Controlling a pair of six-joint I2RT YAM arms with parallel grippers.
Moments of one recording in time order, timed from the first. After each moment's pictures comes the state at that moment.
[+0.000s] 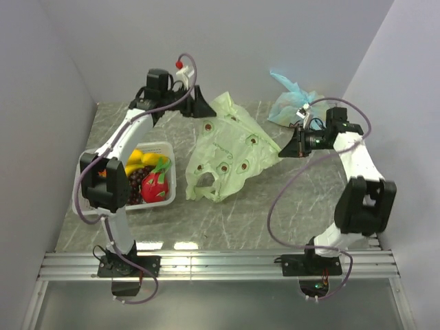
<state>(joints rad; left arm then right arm) -0.28 1.88 1.79 -0.33 0.85 -0.31 -0.14 1.55 1.31 -0.89 -1.03 -0.33</state>
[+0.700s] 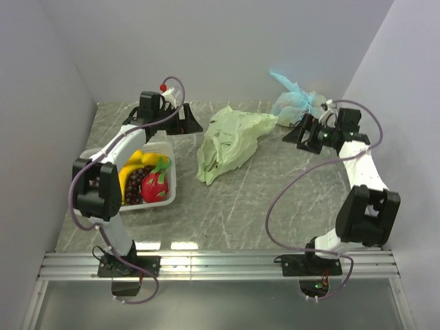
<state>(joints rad) -0.22 1.77 1.42 -0.25 0.58 -0.33 -0.21 1.53 1.23 -0.52 -0.78 0.24</state>
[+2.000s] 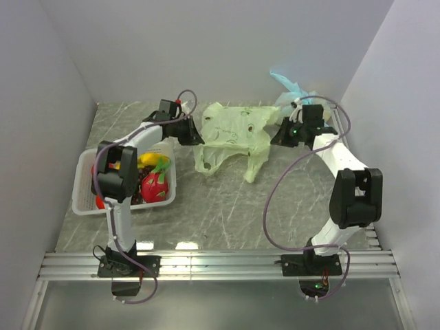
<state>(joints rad) -0.26 2.08 1.53 -0.29 0.59 -0.48 0.07 1.68 1.20 -0.31 -0.46 0.36</state>
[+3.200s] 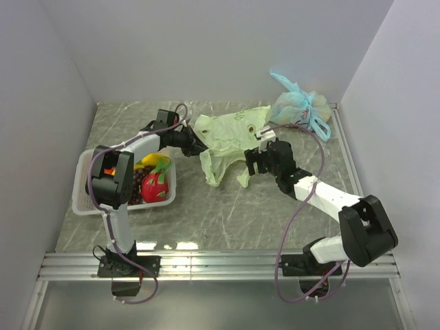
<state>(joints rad) -0.27 1.95 1.35 -0.24 0.85 -0.99 0.45 1.36 0.70 0.18 0.01 0.00</state>
